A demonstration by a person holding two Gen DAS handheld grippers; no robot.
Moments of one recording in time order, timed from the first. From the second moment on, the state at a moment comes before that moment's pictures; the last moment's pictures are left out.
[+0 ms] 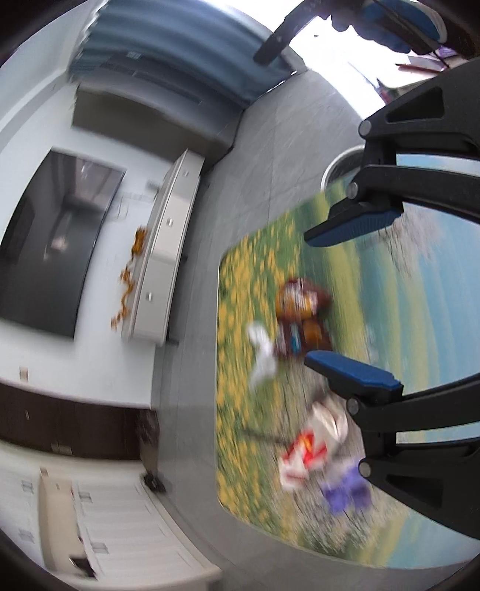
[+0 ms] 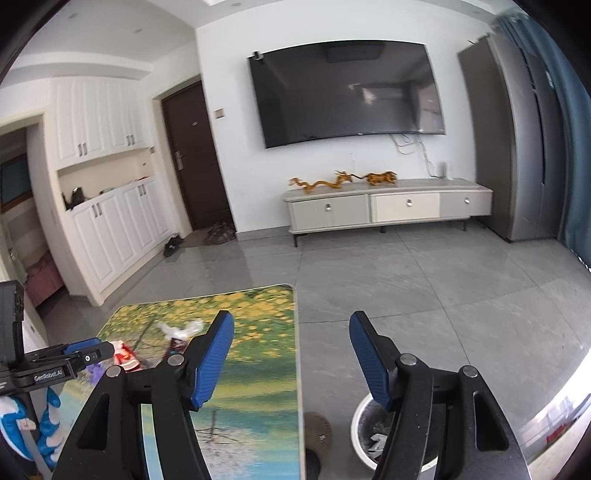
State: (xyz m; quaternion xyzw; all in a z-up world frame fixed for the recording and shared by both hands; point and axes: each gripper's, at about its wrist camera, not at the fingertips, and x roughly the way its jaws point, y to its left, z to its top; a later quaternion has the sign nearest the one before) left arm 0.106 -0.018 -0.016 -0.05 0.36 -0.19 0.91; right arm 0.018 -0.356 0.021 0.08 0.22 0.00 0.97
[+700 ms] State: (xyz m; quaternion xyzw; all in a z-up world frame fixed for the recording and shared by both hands) left arm 0.156 0.179 -0.109 -0.18 0.43 -0.07 0.88; right arm 0.081 -0.258 -0.010 0.02 0.28 0.07 0.96
